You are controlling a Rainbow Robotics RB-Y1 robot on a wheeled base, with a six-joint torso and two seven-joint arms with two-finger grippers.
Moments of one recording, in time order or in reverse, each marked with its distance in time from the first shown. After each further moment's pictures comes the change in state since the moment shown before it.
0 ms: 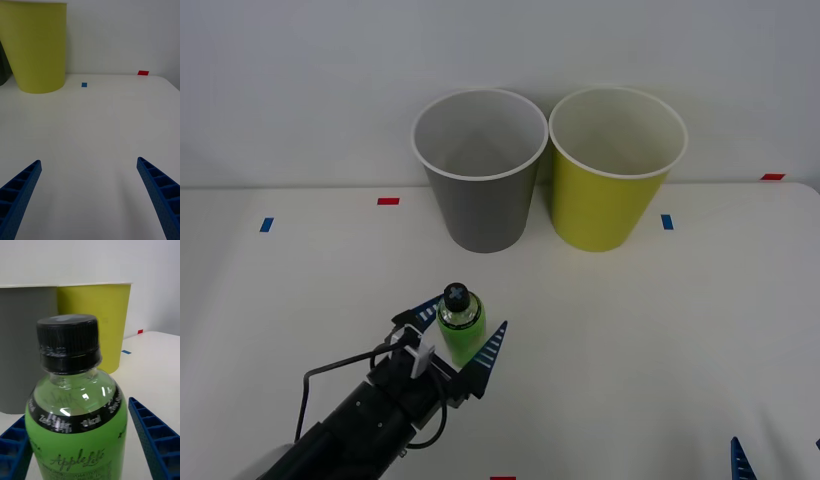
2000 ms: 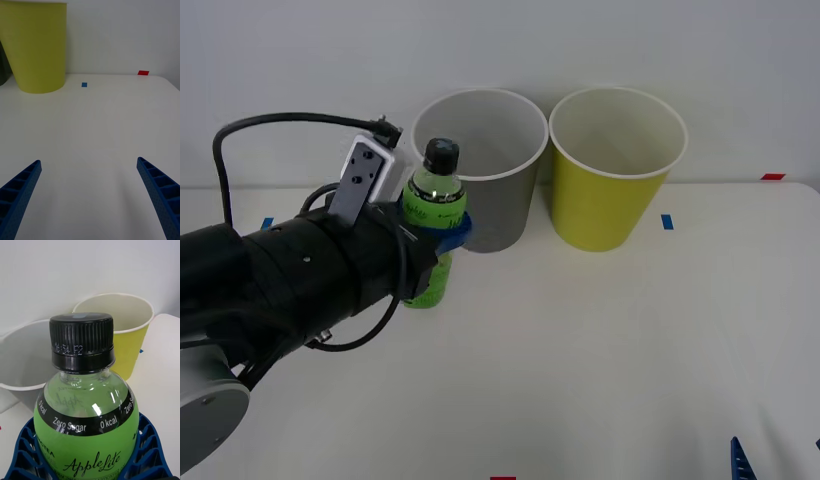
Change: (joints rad) right arm 0.000 0.000 0.000 0.000 0.000 0.000 0.000; left arm -0.239 -0.091 0.509 -0.788 0.065 1.472 0.244
